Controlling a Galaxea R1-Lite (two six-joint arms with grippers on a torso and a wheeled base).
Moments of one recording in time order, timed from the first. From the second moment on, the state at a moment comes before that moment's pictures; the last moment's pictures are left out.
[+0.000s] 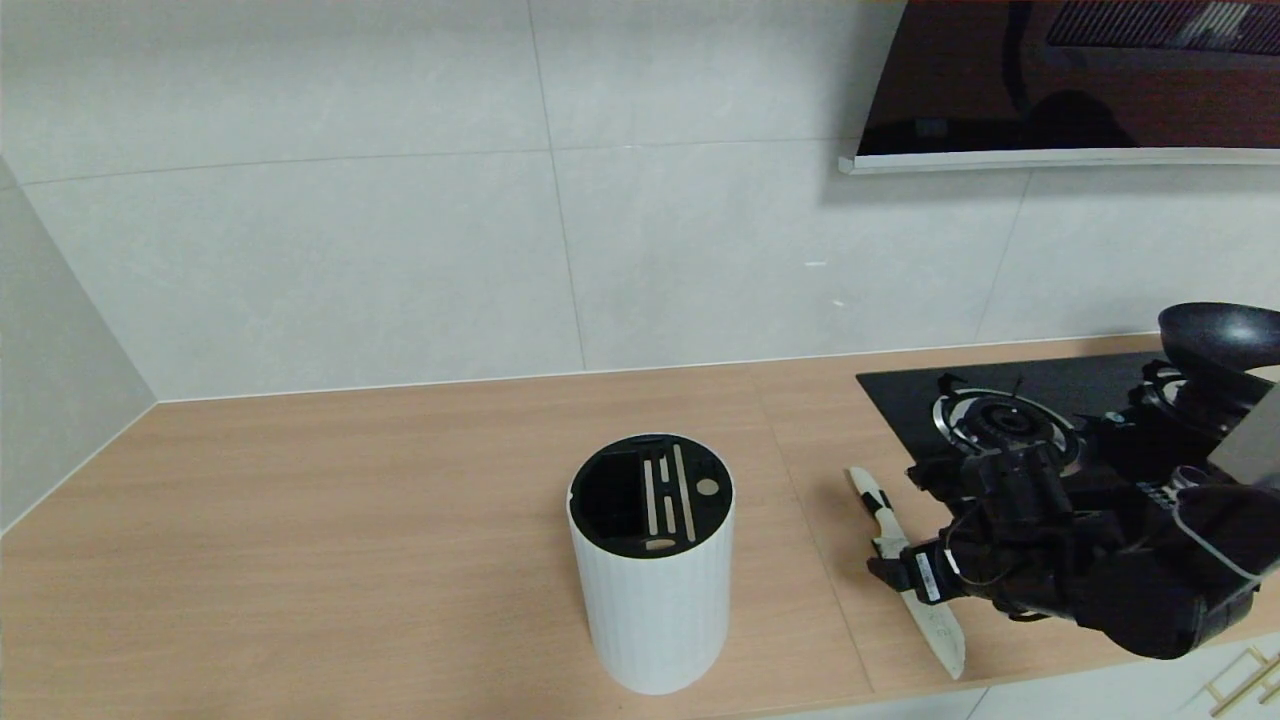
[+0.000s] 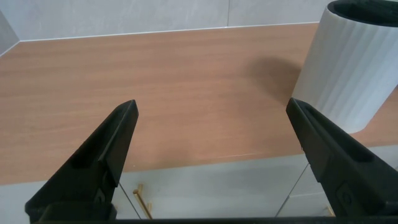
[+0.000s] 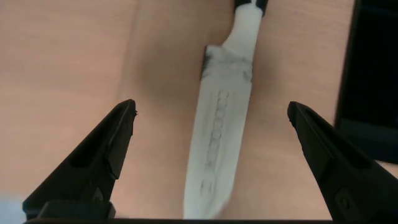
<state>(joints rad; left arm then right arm) 0.00 0.00 0.00 0.00 -0.01 0.01 0.33 2.04 -0.64 -0.68 -0.08 -0.01</state>
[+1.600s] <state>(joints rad) 0.00 0.00 0.00 0.00 -0.01 0.01 0.32 2.26 -0.75 -0.80 -0.17 0.07</state>
